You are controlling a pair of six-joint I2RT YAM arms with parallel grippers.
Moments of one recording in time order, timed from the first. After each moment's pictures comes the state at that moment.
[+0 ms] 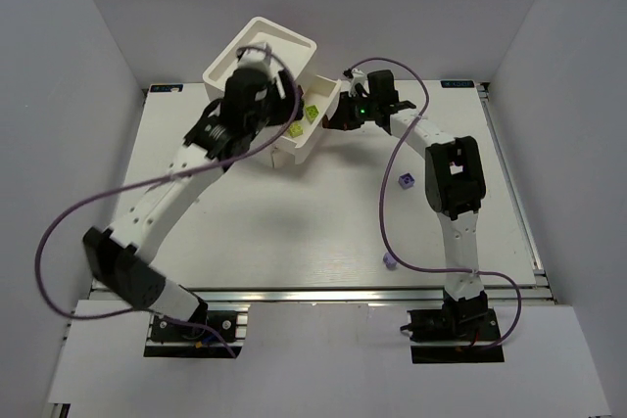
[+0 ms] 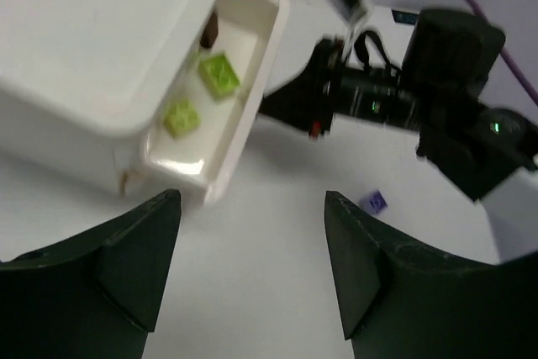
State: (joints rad) left arm -0.57 1.36 1.42 -0.43 -0.22 -0.53; right arm 0.35 2.27 1.83 -0.16 -0.65 0.17
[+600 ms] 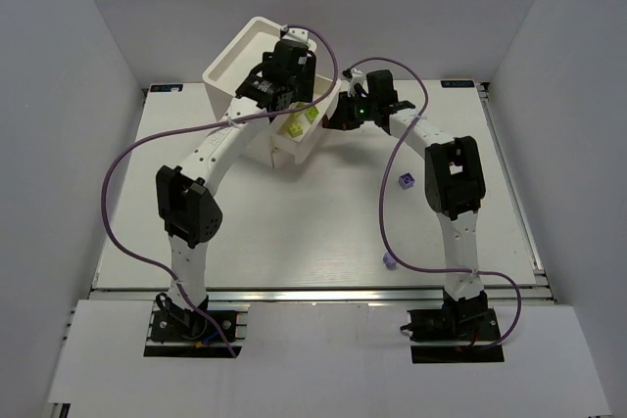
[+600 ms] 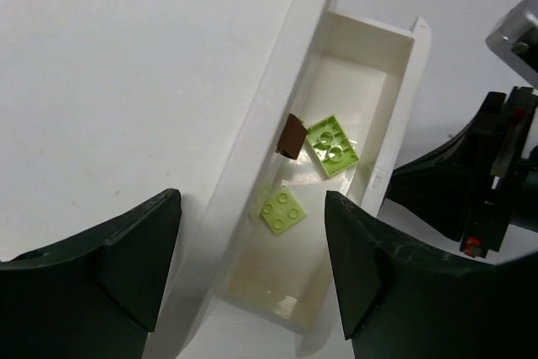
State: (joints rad) left arm -0.54 2.02 2.10 -0.63 -0.42 -0.16; right arm 0.36 2.27 1.83 -0.17 -0.64 0.17
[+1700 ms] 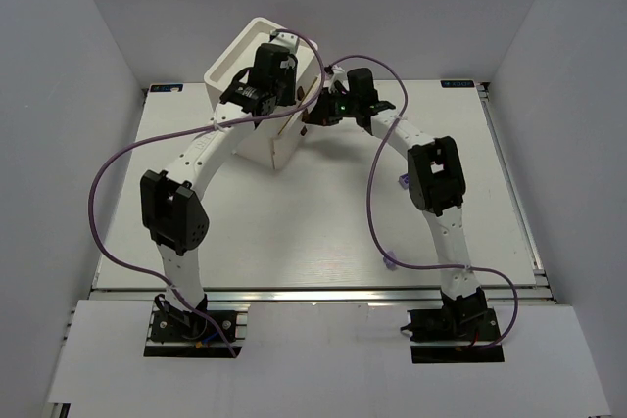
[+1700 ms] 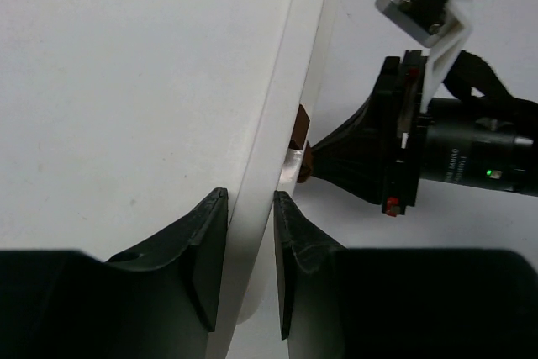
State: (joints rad) left arm -0.49 1.92 1.92 -0.53 -0.24 -0.12; right arm 0.43 2.40 2.00 -0.07 -0.68 0.28
